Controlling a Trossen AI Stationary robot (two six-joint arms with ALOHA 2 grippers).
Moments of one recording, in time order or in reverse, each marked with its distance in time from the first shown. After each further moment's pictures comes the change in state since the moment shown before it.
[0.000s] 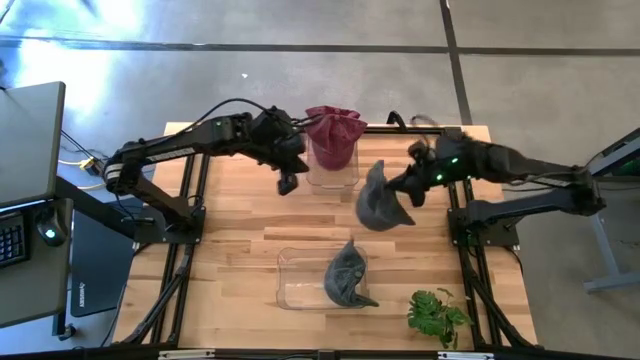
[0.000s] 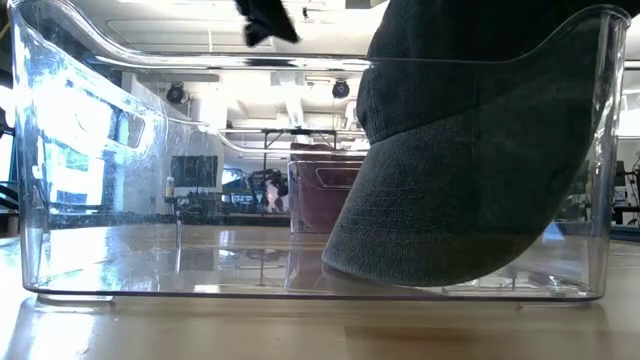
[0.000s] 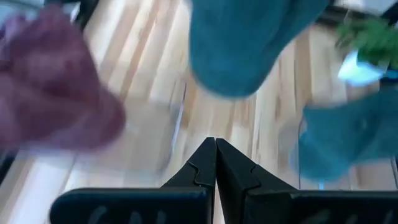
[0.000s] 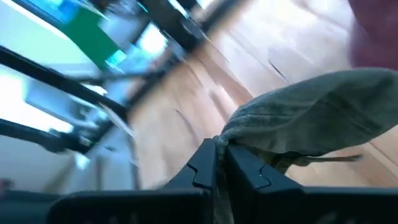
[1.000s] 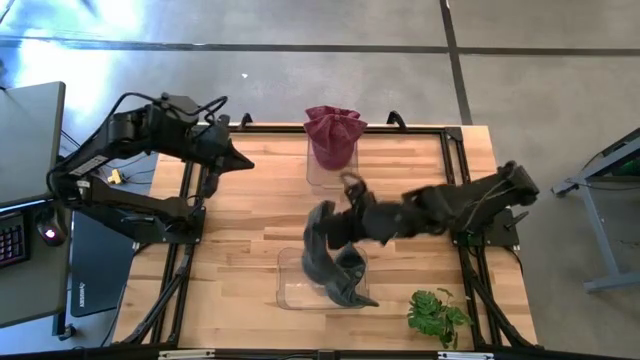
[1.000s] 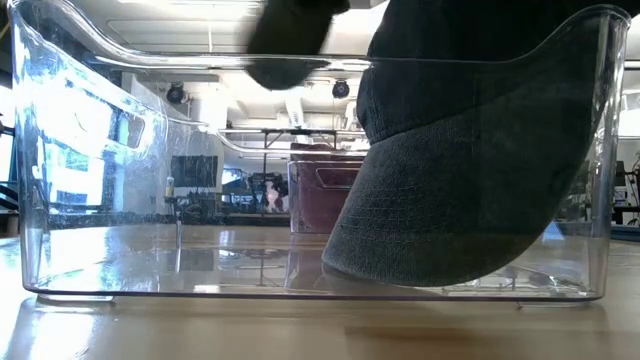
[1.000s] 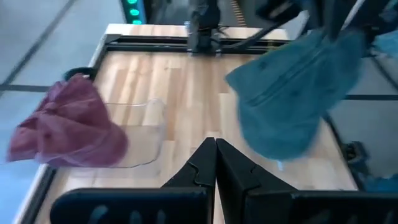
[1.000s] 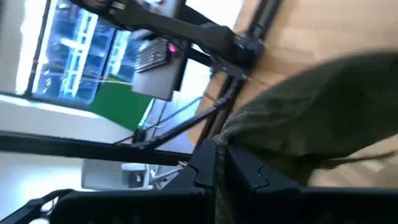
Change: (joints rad) left arm -0.001 -0.424 0.001 -0.198 0.093 0.141; right arm 0.530 0.719 0.748 0.011 0.580 0.662
